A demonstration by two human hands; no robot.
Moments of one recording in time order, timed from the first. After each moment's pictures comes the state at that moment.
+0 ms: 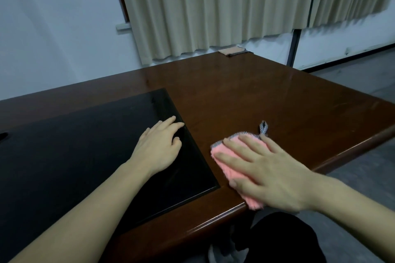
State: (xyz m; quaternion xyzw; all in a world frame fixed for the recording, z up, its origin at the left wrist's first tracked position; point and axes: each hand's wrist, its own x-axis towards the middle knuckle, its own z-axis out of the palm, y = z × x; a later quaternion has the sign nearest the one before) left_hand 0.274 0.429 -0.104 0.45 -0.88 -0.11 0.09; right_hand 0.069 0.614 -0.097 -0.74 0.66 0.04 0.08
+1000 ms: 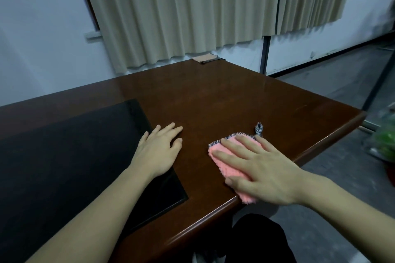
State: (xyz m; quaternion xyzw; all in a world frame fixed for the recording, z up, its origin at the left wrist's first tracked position) left_hand 0.209 0.431 -0.113 0.42 -0.90 -0.11 0.07; right_hand 0.020 0.632 -0.103 -0.71 0.70 0.02 0.07
